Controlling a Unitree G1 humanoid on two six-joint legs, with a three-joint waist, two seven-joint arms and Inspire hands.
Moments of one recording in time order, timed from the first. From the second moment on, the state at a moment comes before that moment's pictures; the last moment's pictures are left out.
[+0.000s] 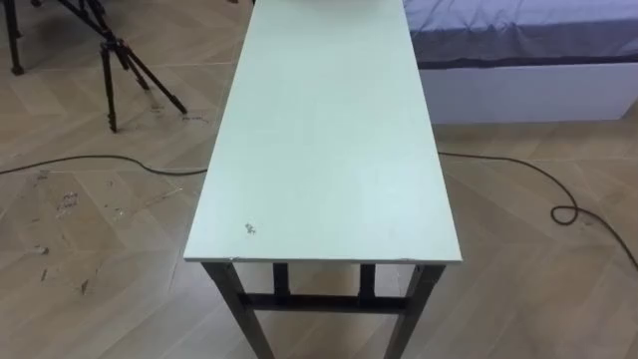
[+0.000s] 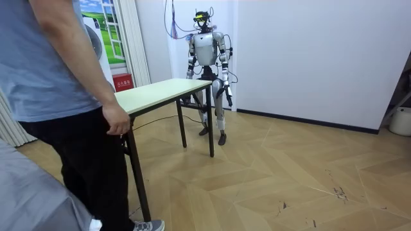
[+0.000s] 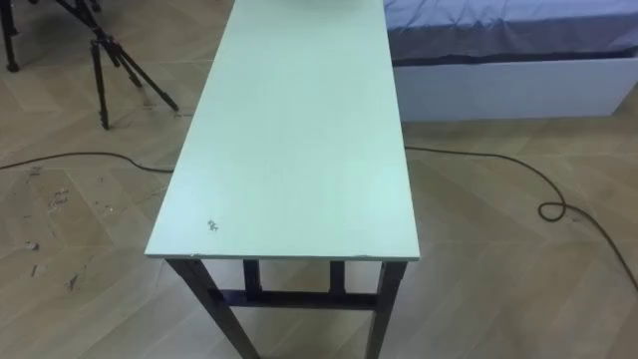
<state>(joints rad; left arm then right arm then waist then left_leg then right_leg) 0.19 0.14 -0.01 1.07 -0.14 -0.12 0.16 0.10 -0.20 0.10 1.20 0.50 -0.02 0.11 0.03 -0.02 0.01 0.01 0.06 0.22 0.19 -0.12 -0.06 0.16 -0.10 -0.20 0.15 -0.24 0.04</state>
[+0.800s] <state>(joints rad) 0.20 0.15 0.02 1.05 -0.73 0.00 -0.11 0.12 -0.21 0.05 1.09 0.61 0.09 0.26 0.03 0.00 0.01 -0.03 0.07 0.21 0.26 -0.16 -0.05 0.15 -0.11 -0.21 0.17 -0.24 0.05</state>
